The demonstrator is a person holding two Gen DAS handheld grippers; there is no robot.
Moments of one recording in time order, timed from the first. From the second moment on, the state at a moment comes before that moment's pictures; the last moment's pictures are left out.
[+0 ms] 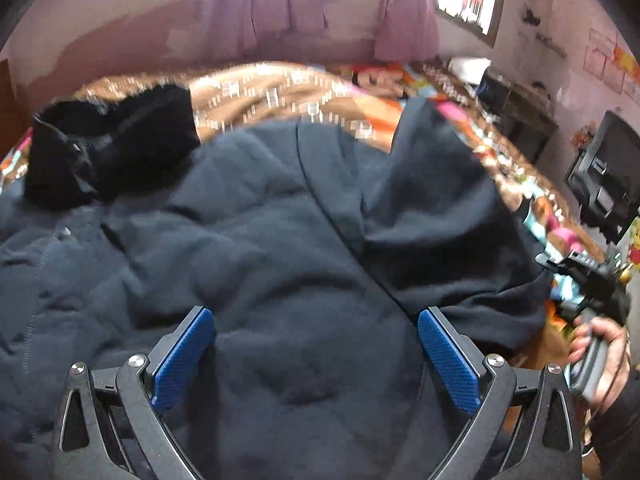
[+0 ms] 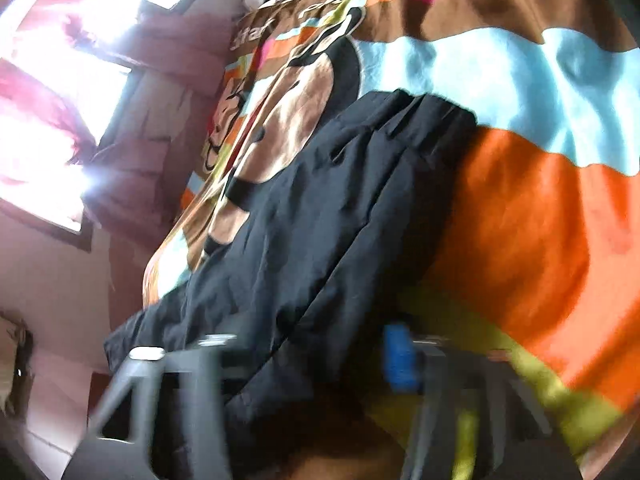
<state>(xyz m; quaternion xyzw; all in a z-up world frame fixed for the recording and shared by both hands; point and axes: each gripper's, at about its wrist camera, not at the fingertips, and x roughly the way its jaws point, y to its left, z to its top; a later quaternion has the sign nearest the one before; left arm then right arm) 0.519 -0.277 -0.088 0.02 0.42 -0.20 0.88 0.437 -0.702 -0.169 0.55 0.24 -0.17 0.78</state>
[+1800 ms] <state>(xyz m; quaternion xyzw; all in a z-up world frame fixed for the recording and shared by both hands) 0.447 0.052 -0.073 -0.20 0.45 -0.11 0.87 0.402 -0.262 0.004 -0.17 0.34 0.19 0.90</state>
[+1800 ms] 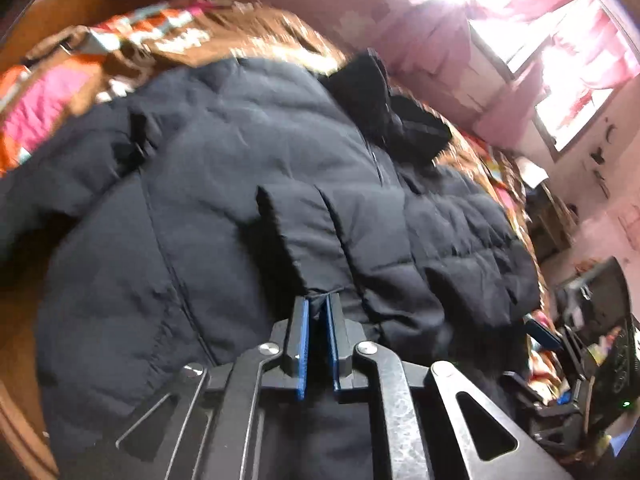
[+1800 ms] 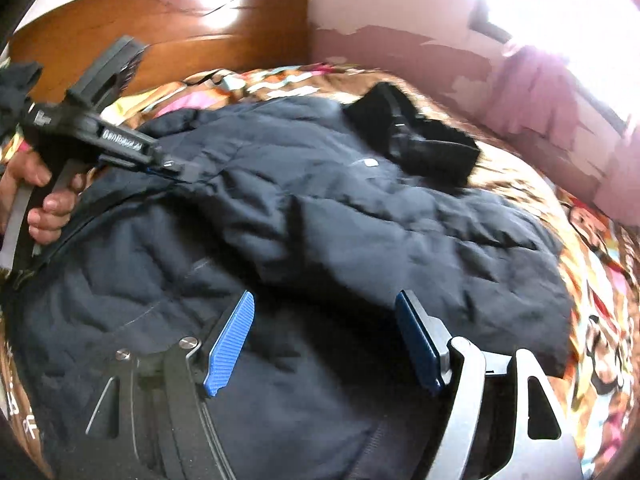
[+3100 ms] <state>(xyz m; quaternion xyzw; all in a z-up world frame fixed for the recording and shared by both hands) 0.325 0.304 -0.086 -0.29 0.36 0.27 0.85 0.538 -0.215 -0.092 -0.04 0.35 0.11 0.93</state>
